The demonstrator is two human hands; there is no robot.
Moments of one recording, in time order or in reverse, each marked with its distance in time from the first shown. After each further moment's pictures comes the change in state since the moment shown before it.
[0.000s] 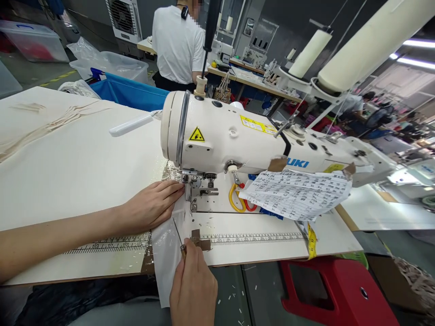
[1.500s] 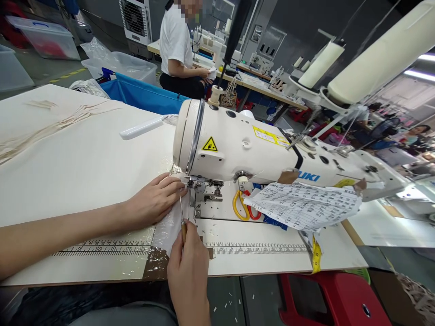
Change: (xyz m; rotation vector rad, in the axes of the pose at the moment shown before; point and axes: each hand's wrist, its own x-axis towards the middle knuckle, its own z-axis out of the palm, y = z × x) left_hand 0.005 -0.016 -0.001 0.054 0.039 -0.032; right_hand 0.064 -0.017 0.001 0.162 -0.090 0.025
